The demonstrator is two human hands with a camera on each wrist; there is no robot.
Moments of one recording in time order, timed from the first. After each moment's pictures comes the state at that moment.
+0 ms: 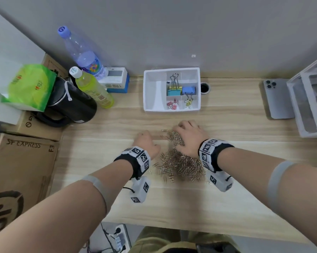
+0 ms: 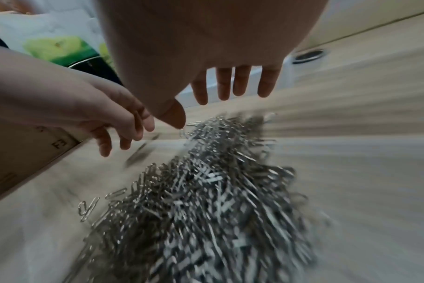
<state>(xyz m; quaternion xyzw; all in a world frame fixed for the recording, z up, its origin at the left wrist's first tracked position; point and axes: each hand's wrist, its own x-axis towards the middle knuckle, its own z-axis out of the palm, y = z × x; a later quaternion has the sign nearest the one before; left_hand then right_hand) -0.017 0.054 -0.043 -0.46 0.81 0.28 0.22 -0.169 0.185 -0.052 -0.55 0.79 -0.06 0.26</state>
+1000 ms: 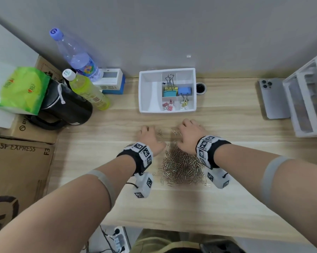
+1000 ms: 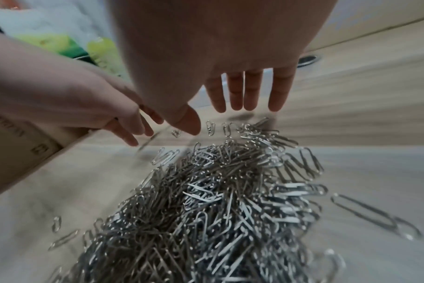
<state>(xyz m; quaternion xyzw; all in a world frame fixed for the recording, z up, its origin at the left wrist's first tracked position) -0.047 0.062 -0.040 -0.42 0.85 0.26 0.19 -0.186 0.183 -0.053 -0.52 0.81 -0.01 0.27</state>
